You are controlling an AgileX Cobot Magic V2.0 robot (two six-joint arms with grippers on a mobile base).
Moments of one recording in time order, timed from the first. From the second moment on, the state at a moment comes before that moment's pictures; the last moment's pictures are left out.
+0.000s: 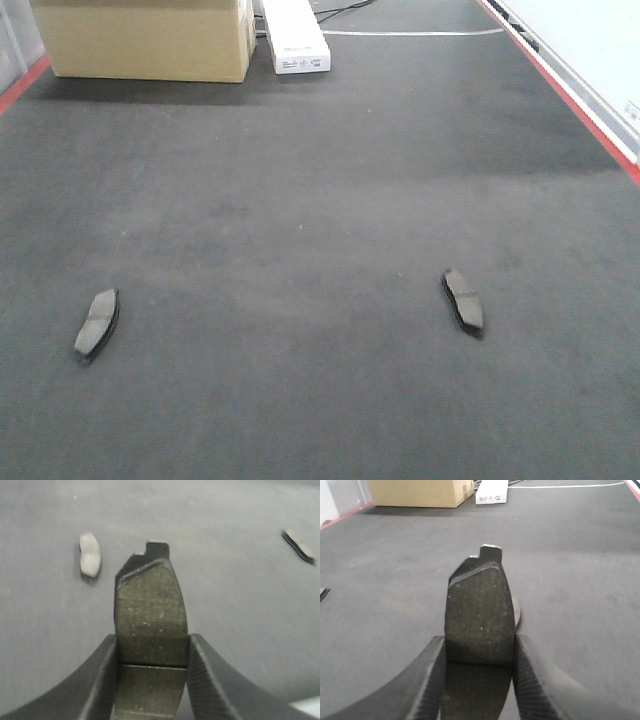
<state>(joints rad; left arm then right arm) -0.48 0.25 -0.52 0.20 0.91 -0.46 0.45 0.13 -0.42 -0.26 0.66 0.33</state>
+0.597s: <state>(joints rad) -0.48 0.25 -0.52 0.20 0.91 -0.46 0.45 0.13 -0.42 -0.26 0.66 0.33</state>
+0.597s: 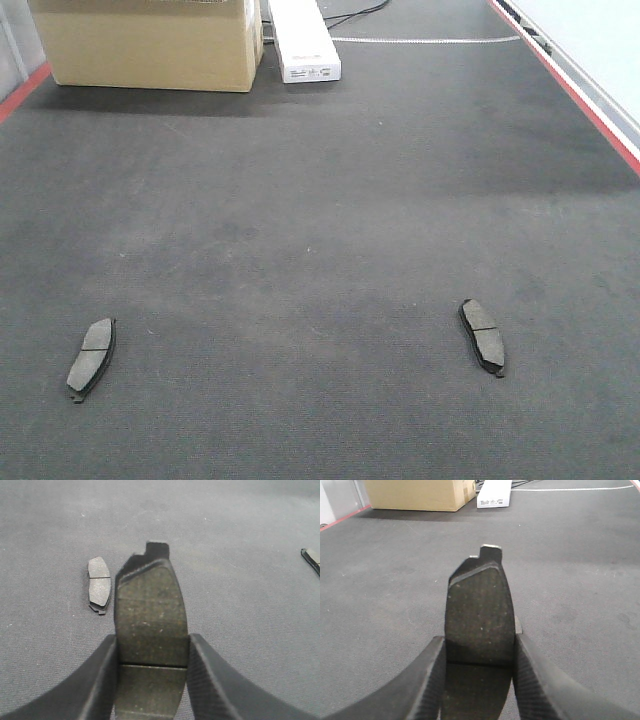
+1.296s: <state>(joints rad) -0.48 0.25 -0.52 0.20 0.90 -0.46 0.45 0.13 -0.42 -0.26 0.66 0.33</state>
